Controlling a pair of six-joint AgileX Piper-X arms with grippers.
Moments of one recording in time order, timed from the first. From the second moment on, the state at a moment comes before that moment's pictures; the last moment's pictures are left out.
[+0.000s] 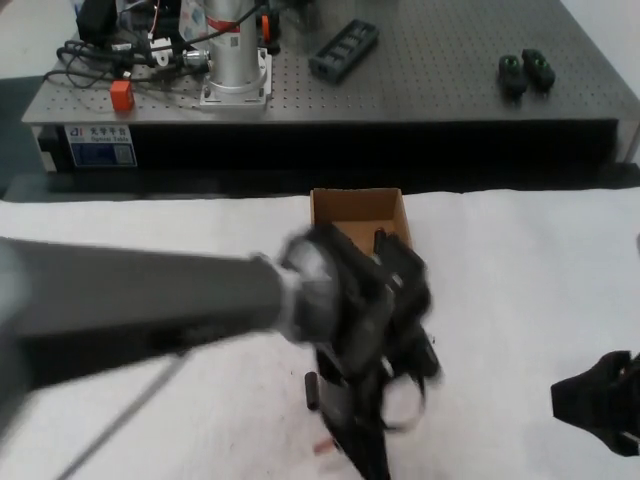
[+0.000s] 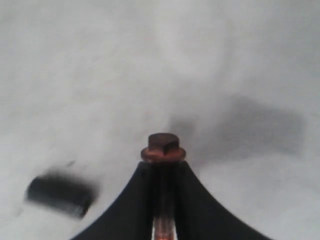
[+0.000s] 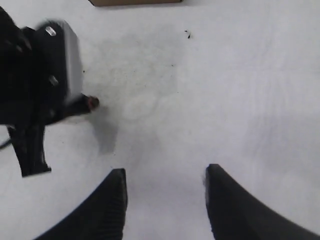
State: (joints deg) left arm -46.2 102.1 -67.9 44.2 -5.4 10.6; right arm 4.9 42.4 -36.9 55.2 -11.6 7.0
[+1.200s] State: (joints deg) left arm -29.5 27.4 -38.2 37.5 -5.9 -11.4; right arm 33.5 113.3 -76.4 40.9 1.6 13.9
